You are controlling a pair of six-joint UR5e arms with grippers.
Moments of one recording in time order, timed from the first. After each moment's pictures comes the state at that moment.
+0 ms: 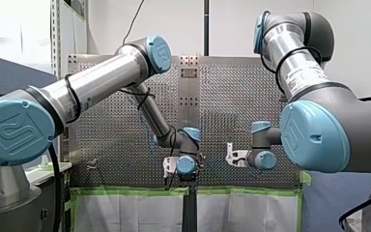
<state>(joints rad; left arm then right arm) -0.65 -2.59 -1.42 -2.51 -2.06 -1.70 1.87 -0.74 1.80 -0.90 1.35 1.59</state>
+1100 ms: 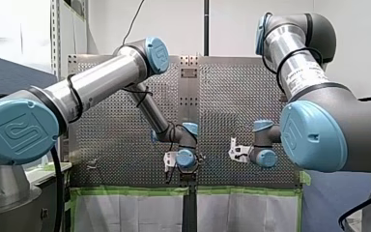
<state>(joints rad) -0.61 -2.59 -1.35 -2.58 -2.00 -1.70 1.85 -0.74 1.75 -0.94 1.36 1.65</state>
